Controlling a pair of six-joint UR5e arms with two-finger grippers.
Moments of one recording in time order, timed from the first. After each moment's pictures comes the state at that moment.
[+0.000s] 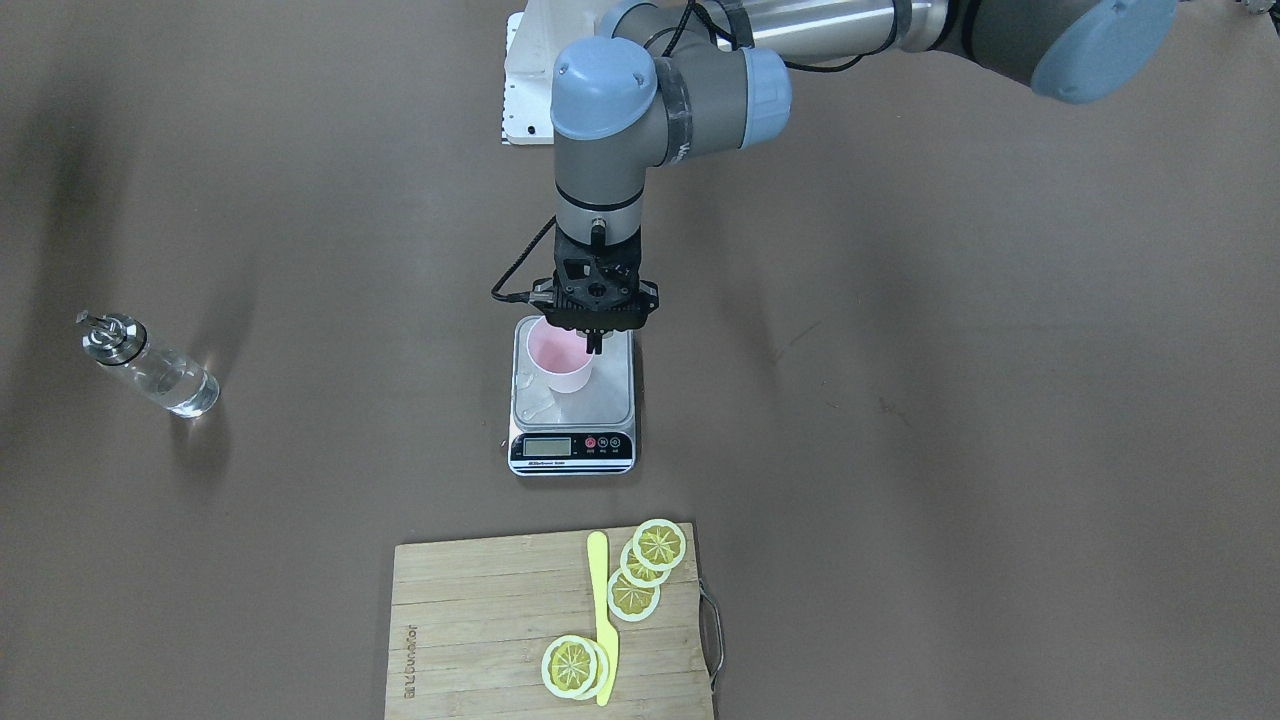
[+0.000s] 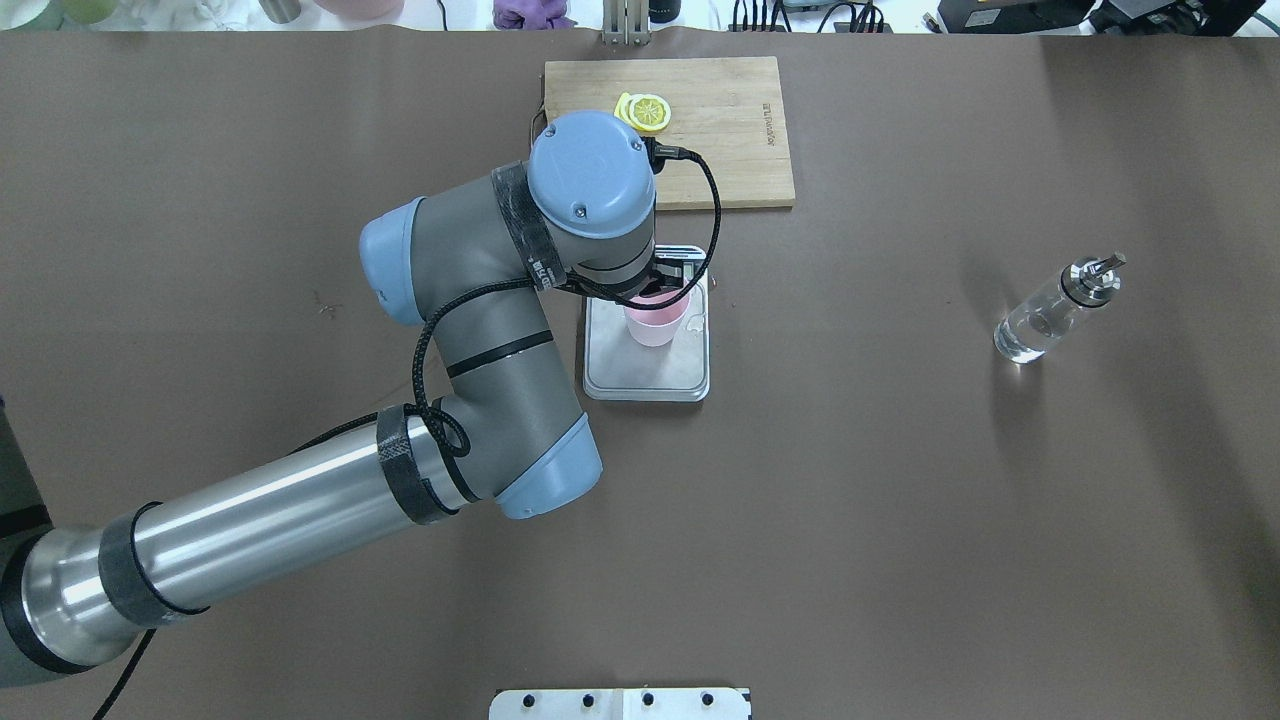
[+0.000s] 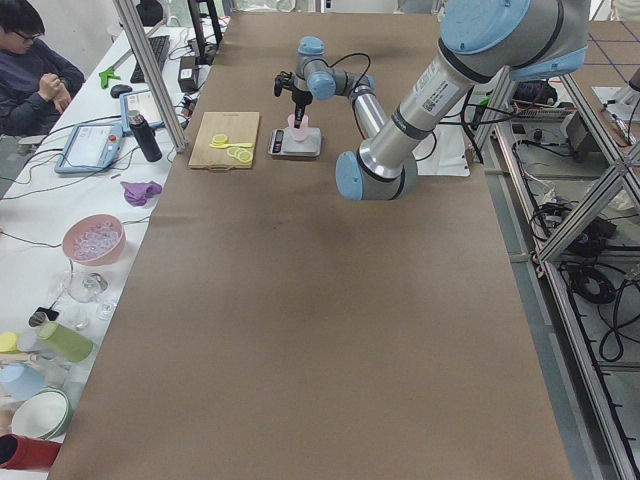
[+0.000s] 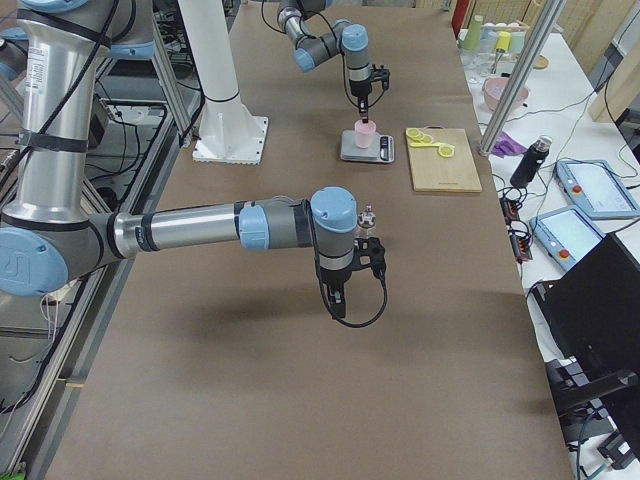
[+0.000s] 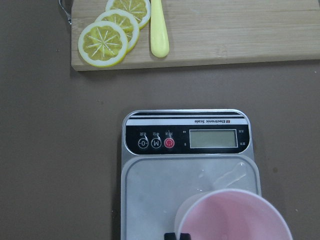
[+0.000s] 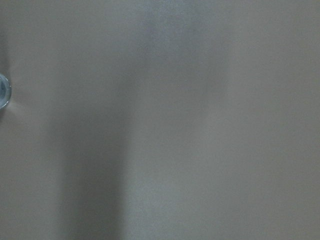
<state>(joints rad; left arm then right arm) -0.56 -2.52 -1.46 -1.59 -1.77 -1.17 1.51 -1.76 1.92 -1.62 2.28 -0.06</state>
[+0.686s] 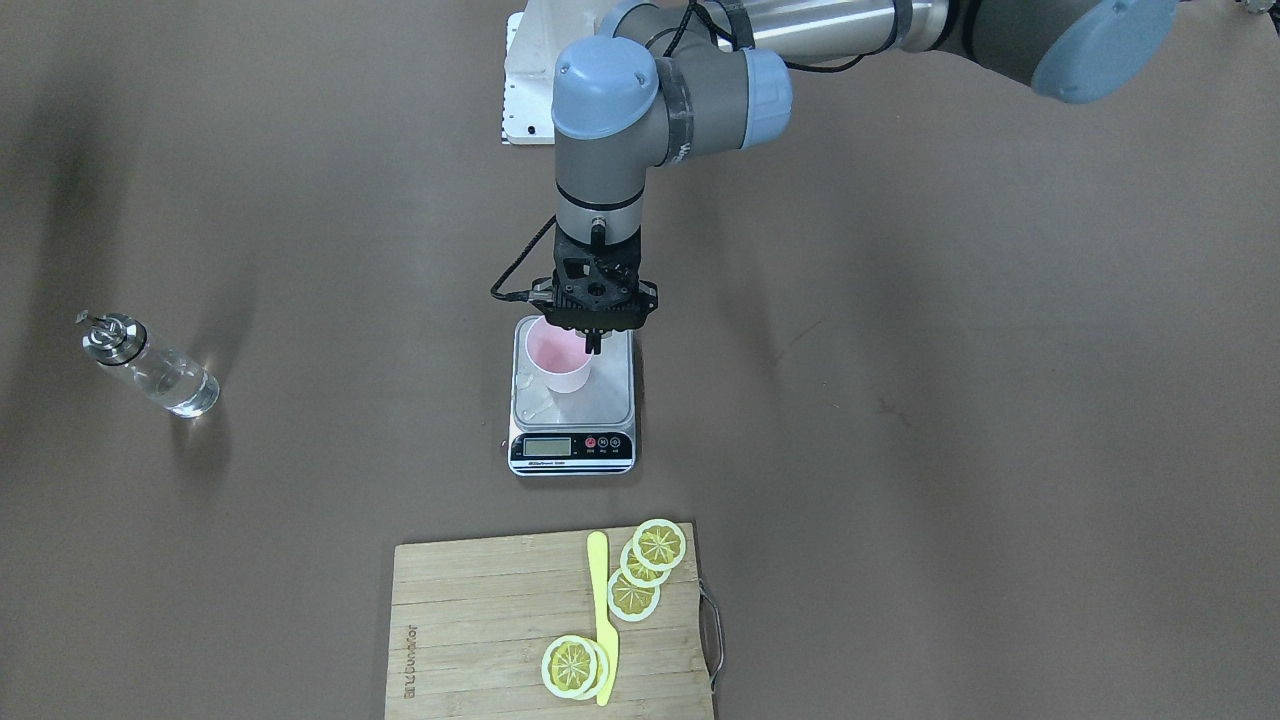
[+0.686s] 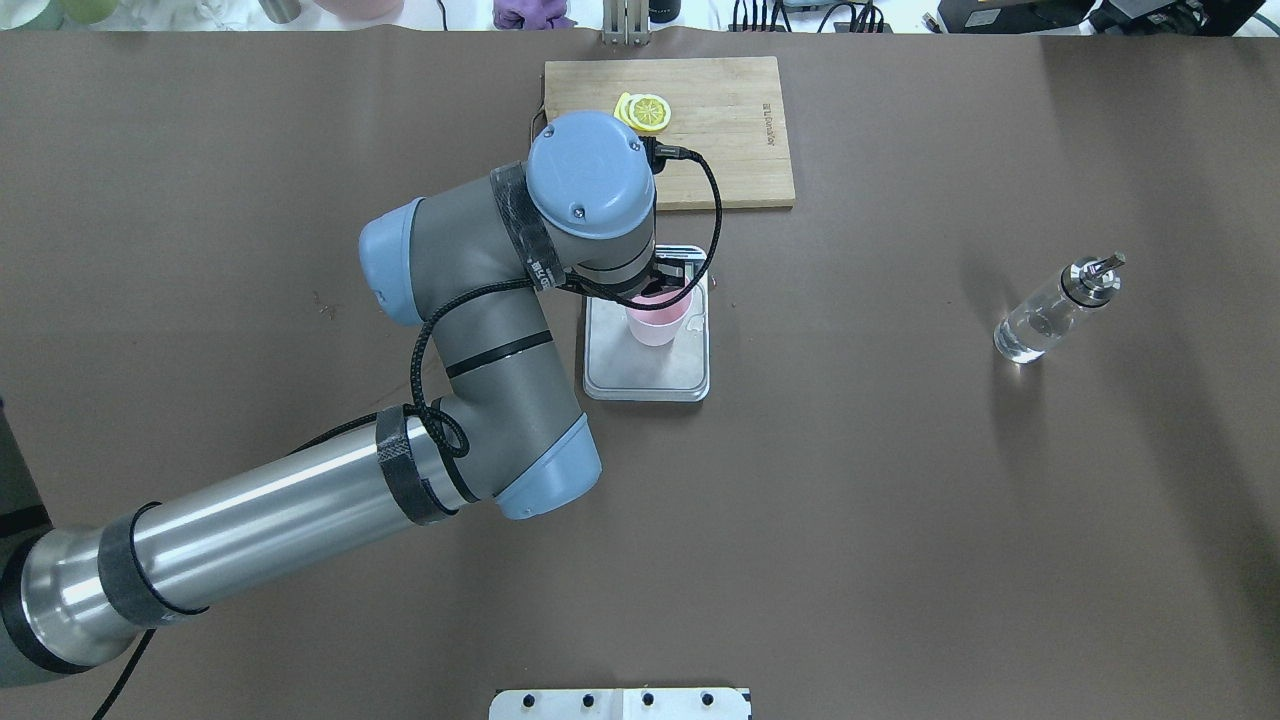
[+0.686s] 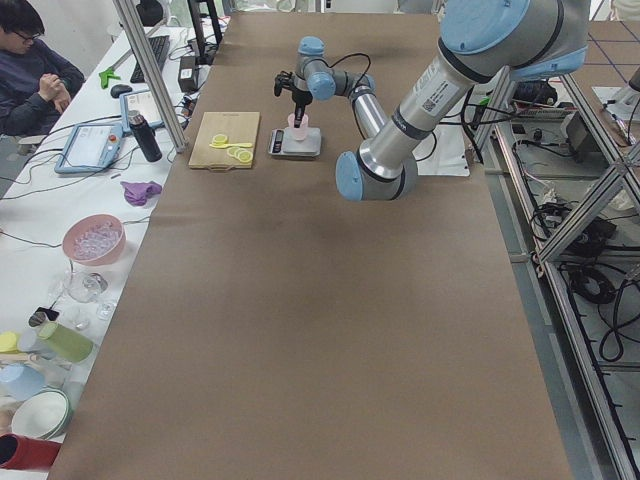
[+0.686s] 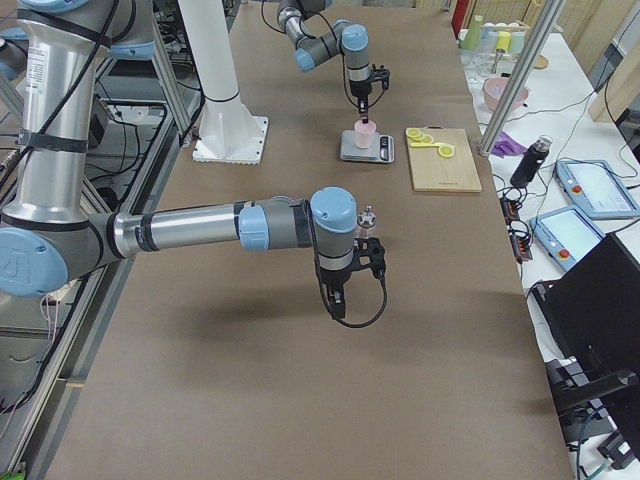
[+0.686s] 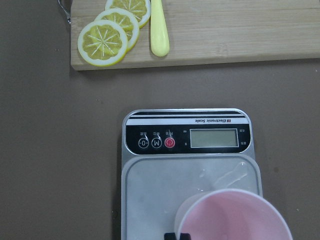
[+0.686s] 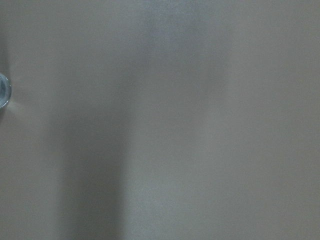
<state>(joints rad) -0.56 -2.51 -1.46 -1.60 -1.77 -1.17 1.51 -1.76 1.92 -1.62 2.29 -0.06</state>
